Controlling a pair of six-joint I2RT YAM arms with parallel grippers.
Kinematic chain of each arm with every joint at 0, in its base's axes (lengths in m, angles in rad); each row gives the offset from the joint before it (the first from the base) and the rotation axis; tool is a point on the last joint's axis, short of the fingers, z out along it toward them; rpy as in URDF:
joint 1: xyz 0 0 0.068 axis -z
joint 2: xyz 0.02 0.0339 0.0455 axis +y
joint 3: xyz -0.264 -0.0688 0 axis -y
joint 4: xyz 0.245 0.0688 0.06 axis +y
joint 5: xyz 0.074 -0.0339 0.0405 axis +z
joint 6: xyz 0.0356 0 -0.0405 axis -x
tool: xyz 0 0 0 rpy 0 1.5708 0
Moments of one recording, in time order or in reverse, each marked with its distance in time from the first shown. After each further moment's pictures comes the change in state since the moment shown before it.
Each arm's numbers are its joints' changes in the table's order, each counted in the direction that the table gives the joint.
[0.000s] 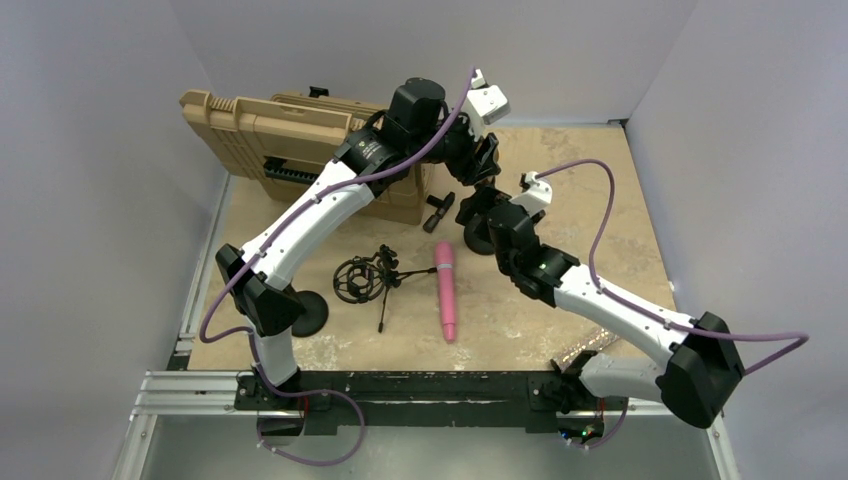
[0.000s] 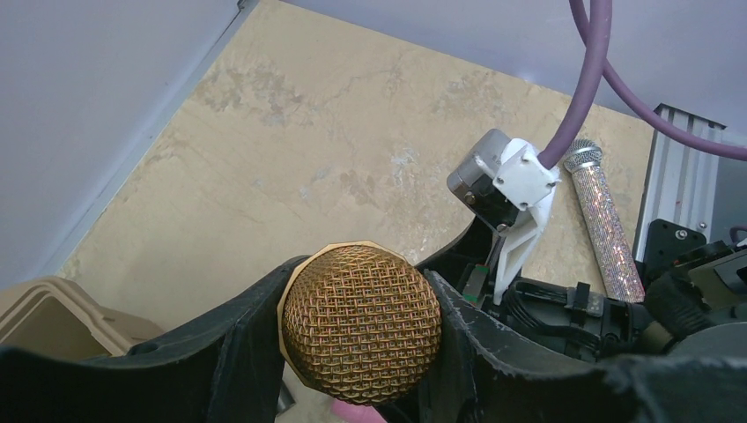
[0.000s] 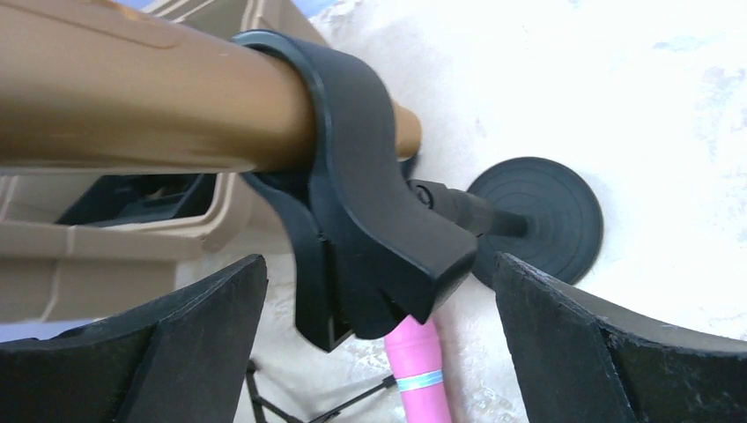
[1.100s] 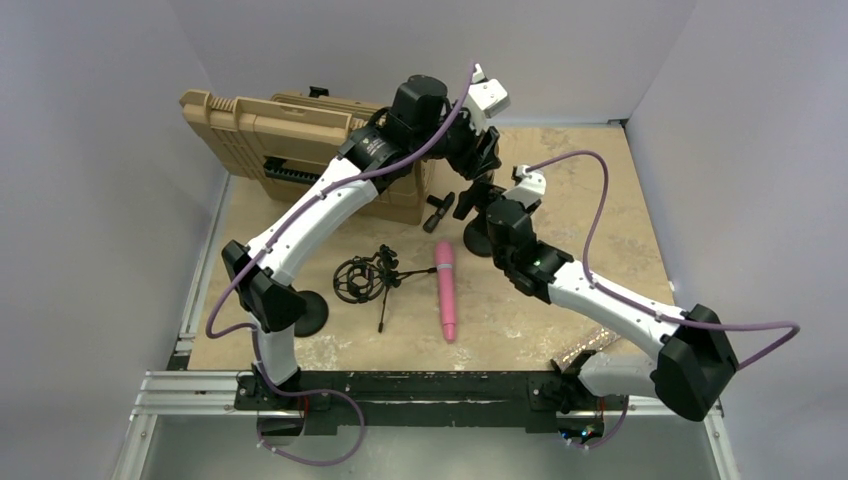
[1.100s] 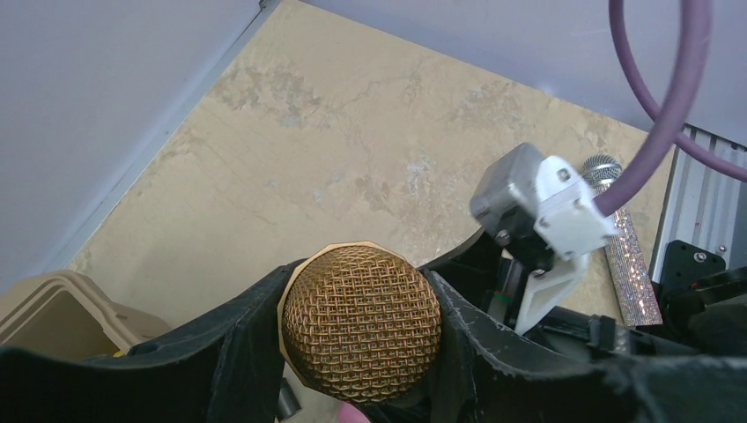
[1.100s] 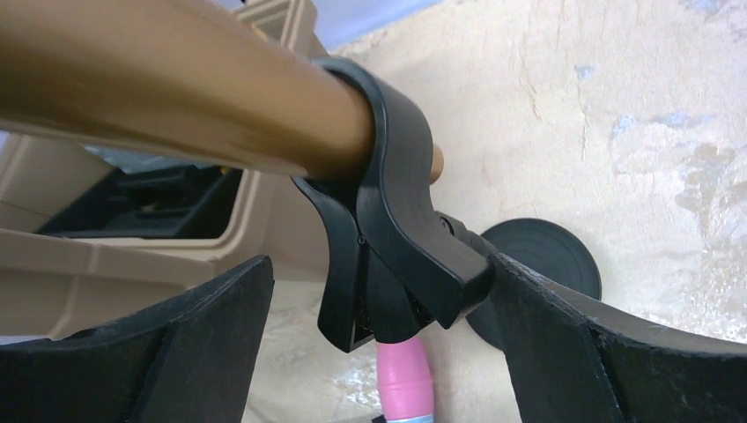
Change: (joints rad) left arm -0.012 0.032 0.027 -0.014 0.033 0.025; right arm -0.001 0.036 0.011 -0.143 -0.030 0.159
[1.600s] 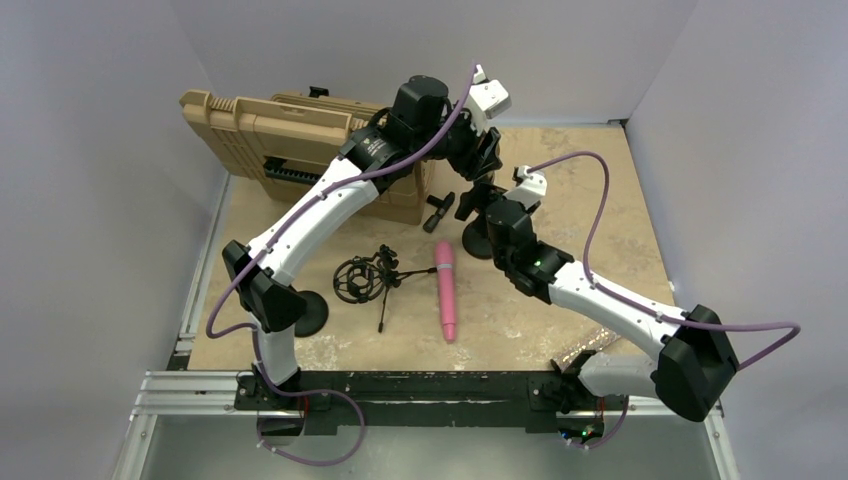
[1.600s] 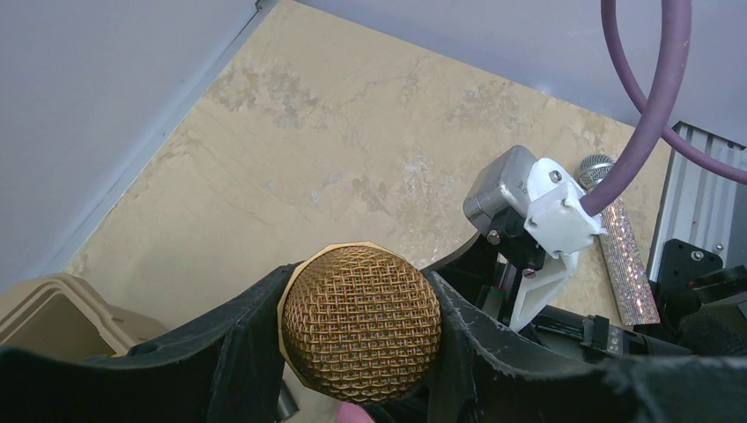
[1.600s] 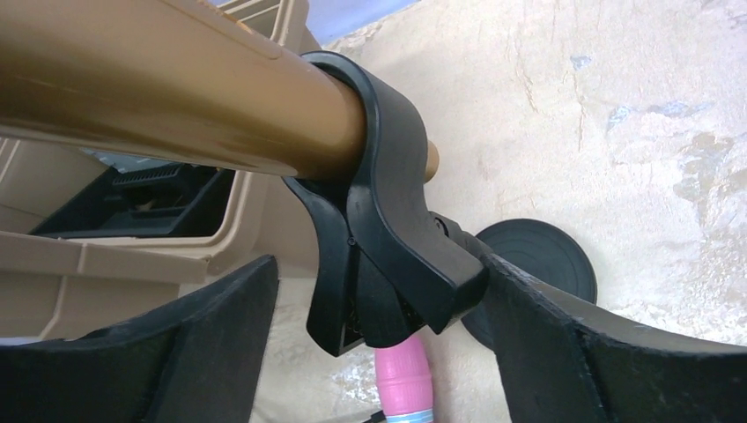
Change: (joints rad) left arm 0.007 0.003 0.002 -0.002 -0.003 0.000; right arm -0.001 0.015 0.000 0.025 0.000 -0.022
